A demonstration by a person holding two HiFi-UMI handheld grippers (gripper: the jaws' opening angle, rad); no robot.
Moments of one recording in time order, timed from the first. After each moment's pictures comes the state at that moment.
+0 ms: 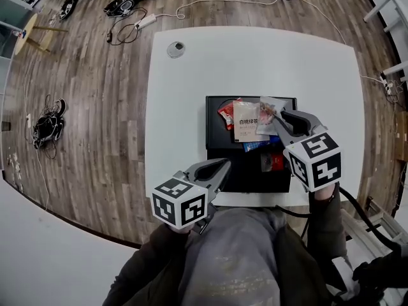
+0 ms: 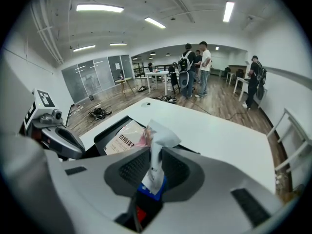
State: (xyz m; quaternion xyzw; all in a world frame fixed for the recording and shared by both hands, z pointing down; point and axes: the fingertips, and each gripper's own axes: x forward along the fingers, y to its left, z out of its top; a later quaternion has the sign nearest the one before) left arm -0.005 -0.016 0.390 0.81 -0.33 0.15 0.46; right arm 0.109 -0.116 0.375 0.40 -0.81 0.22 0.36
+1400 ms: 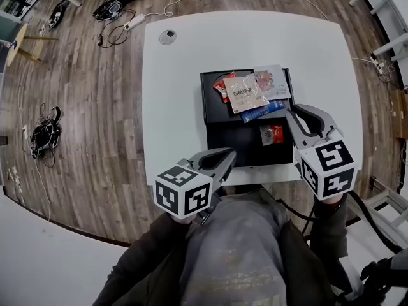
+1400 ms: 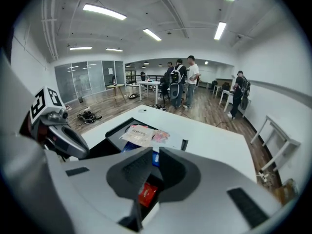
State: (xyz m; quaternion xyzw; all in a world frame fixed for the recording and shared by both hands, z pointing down) left arm 0.000 0.029 0.384 0.84 -0.28 0.16 0.44; right arm 0.126 -0.048 0.336 0.48 -0.80 0.17 0.32
